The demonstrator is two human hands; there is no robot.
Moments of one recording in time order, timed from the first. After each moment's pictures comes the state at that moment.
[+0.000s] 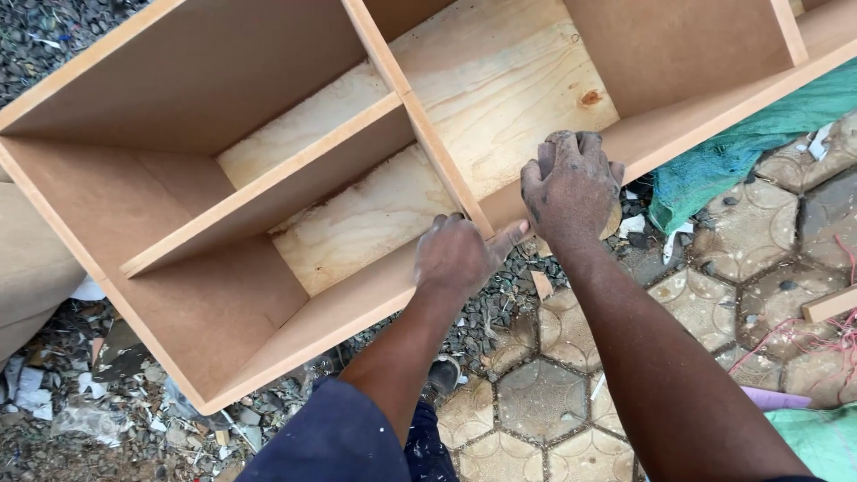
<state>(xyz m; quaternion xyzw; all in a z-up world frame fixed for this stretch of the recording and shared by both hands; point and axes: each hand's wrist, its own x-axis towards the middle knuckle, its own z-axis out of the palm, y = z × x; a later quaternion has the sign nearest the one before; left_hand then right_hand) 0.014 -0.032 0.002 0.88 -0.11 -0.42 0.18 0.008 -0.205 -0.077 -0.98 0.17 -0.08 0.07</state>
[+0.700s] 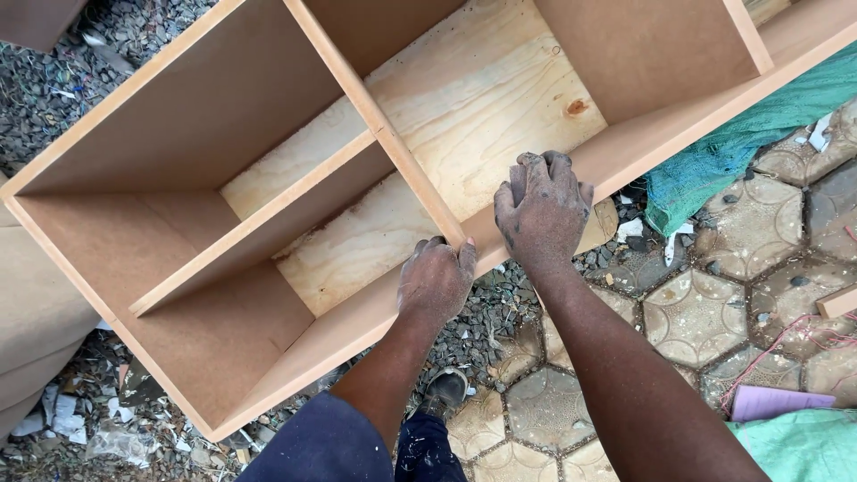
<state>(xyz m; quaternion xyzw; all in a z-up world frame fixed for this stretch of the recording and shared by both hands) -0.005 -0.022 -0.055 0.91 -0.06 -0.36 0.20 0.006 -0.182 -0.053 -0.97 0.19 -0.11 0.13</state>
